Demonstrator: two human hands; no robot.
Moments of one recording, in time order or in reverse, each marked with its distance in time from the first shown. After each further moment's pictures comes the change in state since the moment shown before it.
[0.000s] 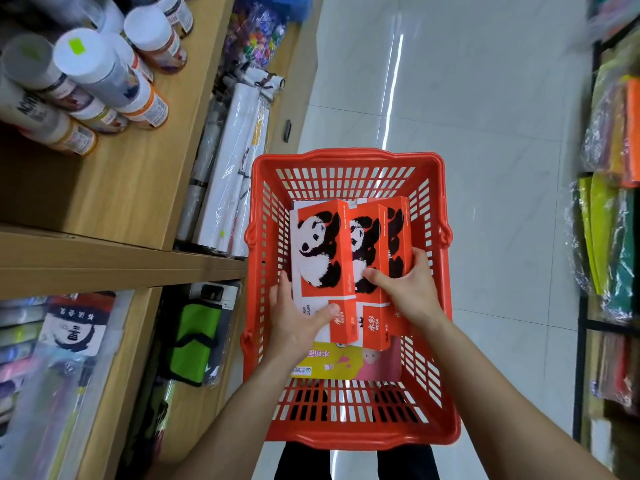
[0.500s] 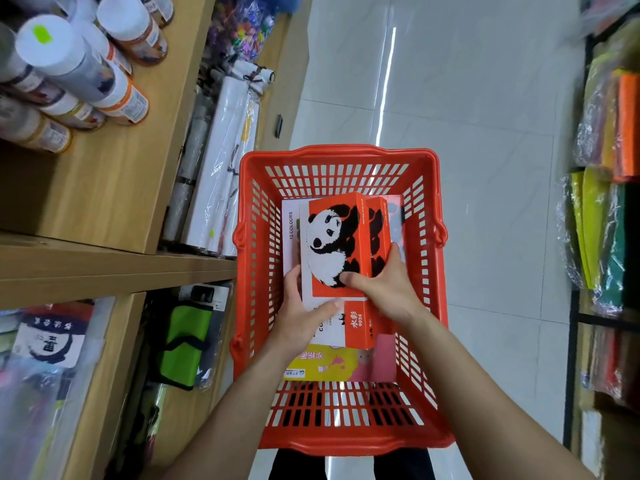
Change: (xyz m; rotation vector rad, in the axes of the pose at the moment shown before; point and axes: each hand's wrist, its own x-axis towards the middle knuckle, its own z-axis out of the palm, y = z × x) left_hand 0.015 0.002 0.010 -0.395 -0.254 0.055; right_hand 0.000 -0.017 0.016 -0.125 -0.135 0.075
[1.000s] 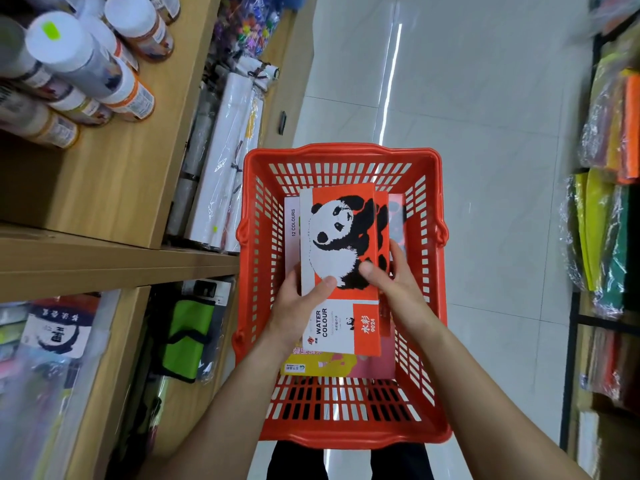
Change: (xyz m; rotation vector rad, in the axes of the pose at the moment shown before) left_hand -0.006 0.023 -0.002 -0.236 -0.058 -0.046; right_hand -0.017 0.008 -0.008 0.365 -0.142 -0.104
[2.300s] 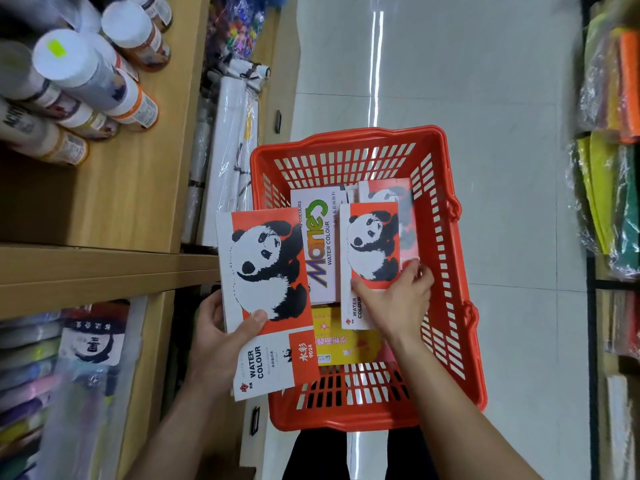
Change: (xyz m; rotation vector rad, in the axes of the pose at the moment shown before) left_hand -0.091 0.040 -0.099 0.237 0.346 0.038; right_hand 0.005 0.077 0.049 -0.742 0.675 0.154
